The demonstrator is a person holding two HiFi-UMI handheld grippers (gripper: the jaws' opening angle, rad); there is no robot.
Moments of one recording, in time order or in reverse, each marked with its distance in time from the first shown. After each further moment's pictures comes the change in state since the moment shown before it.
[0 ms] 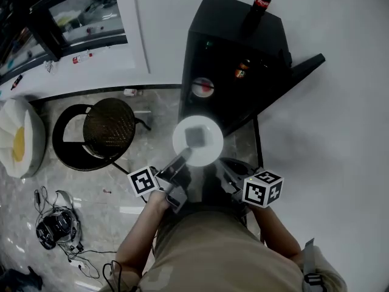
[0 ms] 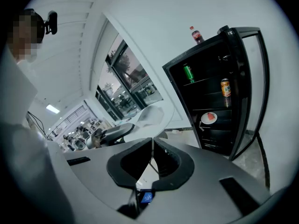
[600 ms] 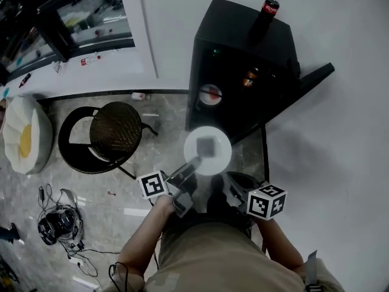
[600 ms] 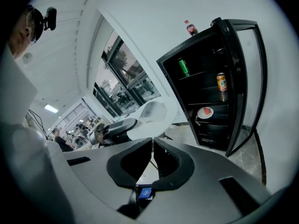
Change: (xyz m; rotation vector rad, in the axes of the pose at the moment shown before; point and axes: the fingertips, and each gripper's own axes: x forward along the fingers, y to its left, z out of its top) left arm 0.027 0.020 -0.010 0.051 0.058 0.018; right arm -0.006 -0.027 -0.014 0.027 0.061 -0.009
